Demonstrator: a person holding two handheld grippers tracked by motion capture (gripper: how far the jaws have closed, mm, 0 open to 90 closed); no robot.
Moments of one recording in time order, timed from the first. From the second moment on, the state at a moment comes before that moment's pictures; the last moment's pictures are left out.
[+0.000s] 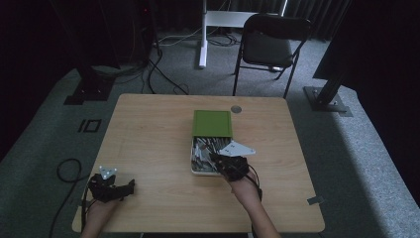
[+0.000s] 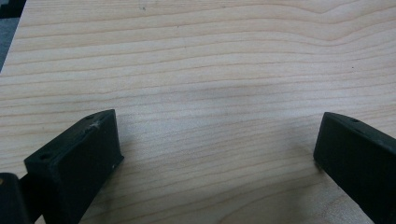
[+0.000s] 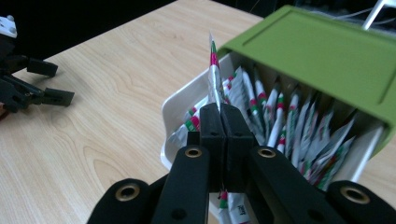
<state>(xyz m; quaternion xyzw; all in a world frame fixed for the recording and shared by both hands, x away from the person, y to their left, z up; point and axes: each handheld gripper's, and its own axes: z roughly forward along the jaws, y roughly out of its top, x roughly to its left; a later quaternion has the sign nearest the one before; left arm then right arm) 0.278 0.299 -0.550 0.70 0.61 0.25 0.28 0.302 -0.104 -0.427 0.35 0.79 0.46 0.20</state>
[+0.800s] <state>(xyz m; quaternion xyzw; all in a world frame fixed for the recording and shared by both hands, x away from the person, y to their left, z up) 0.278 0.299 -0.550 0.70 0.61 0.25 0.28 0.316 -0.173 -0.390 0.41 0.74 0.47 0.26</state>
